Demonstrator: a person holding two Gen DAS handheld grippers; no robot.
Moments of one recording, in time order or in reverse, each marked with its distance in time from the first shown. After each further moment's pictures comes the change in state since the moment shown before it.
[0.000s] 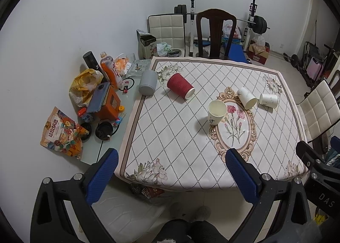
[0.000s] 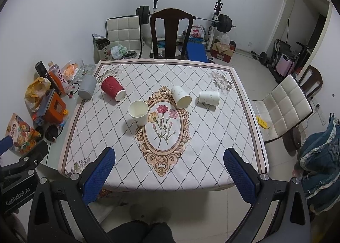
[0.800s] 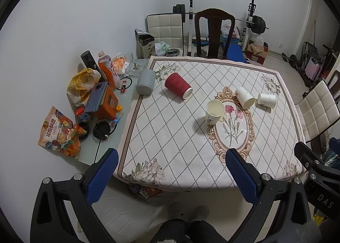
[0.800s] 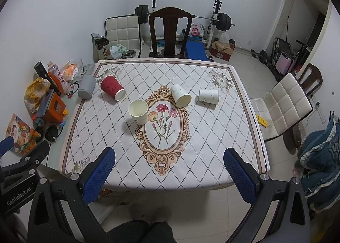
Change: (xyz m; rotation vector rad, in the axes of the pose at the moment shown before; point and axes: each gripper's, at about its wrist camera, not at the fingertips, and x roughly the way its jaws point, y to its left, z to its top) left arm 0.004 -0.003 -0.004 0.000 0.005 -0.010; right arm 0.002 -0.001 -0.004 0.005 0.004 0.000
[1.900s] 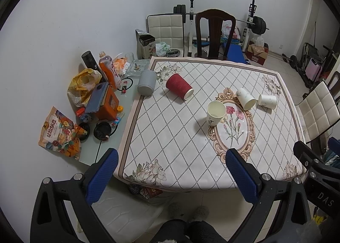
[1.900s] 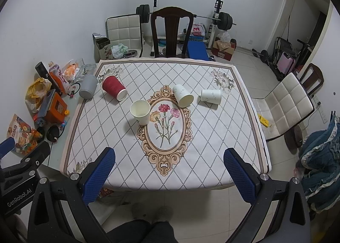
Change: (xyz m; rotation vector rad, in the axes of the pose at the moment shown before) left arm 0.000 0.001 0.001 0.001 -0.002 0.000; right arm 0.002 0.005 0.000 0.001 0.002 0.003
